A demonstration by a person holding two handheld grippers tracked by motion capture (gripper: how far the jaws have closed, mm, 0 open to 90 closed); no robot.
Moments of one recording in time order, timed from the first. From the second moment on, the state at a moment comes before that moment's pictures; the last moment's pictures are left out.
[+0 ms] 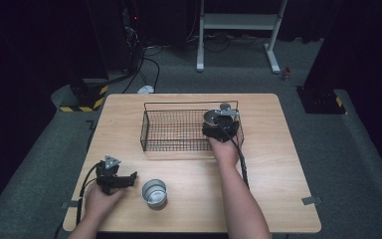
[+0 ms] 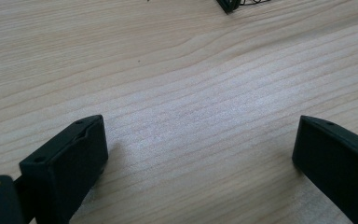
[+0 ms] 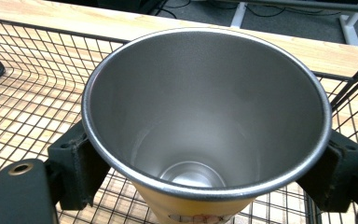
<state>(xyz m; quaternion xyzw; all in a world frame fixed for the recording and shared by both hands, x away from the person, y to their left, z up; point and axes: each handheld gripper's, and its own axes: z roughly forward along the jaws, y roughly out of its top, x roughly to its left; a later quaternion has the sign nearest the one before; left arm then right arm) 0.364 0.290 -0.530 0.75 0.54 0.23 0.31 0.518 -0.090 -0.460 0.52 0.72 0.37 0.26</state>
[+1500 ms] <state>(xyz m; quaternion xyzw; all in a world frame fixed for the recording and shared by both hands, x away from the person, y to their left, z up) 0.365 0.290 -0.530 0.75 0.54 0.23 0.31 0.497 -0.095 -0.452 0.52 0.73 0.37 0.26</state>
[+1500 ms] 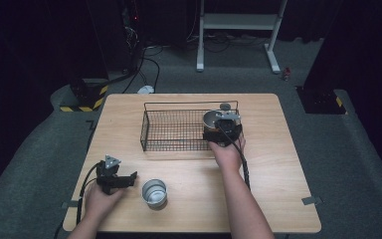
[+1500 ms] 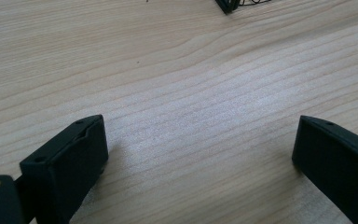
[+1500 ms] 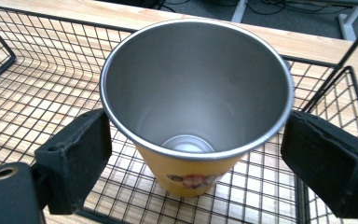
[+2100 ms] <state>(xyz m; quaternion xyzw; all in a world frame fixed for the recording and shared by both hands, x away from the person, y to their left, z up) 0.365 0.290 -0.530 0.75 0.54 0.23 0.31 0.462 -0.107 -0.437 0.49 0.73 0.40 0.27</state>
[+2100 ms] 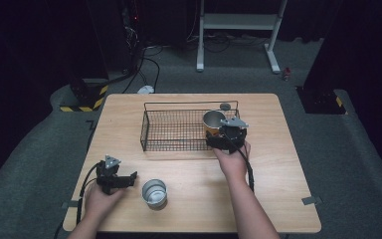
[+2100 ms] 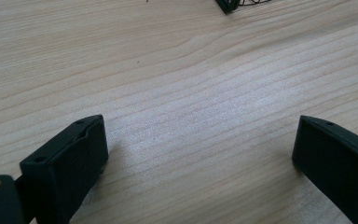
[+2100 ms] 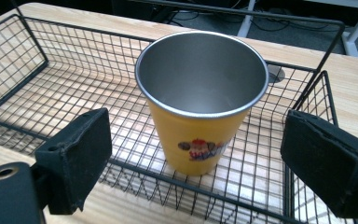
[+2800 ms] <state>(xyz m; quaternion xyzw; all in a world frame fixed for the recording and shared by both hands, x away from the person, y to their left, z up) 0.365 0.290 -0.530 0.75 0.54 0.23 0.31 0.398 -0.129 -0.455 0.47 0.74 0.39 0.29</state>
